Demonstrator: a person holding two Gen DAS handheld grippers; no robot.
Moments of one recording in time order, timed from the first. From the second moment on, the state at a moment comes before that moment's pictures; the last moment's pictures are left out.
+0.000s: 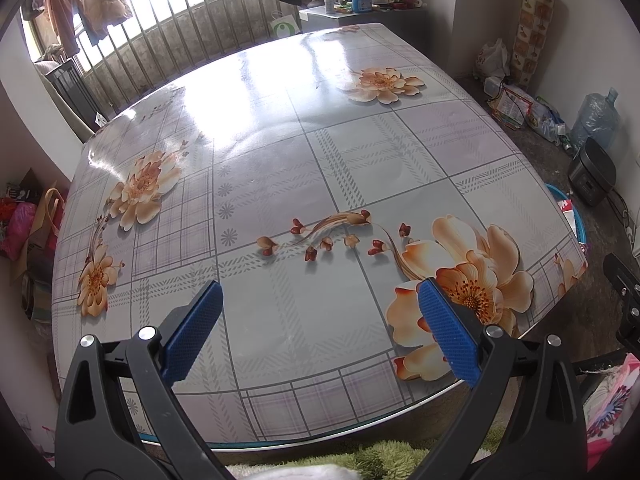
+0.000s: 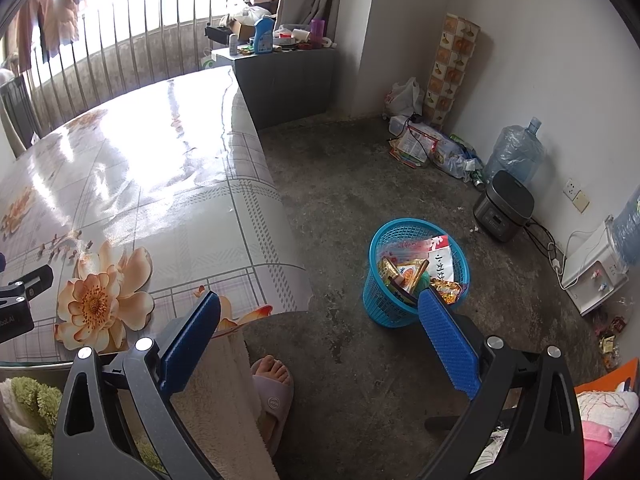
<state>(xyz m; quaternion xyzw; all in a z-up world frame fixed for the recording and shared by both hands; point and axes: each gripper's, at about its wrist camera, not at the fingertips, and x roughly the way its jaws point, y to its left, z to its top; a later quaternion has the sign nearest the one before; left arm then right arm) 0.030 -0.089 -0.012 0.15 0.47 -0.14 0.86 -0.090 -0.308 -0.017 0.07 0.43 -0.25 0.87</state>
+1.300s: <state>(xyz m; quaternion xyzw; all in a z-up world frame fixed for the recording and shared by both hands) 0.029 -0.087 -0.011 0.15 0.47 -0.14 0.86 -0.088 -0.305 -0.012 0.07 0.42 -0.25 0.87</state>
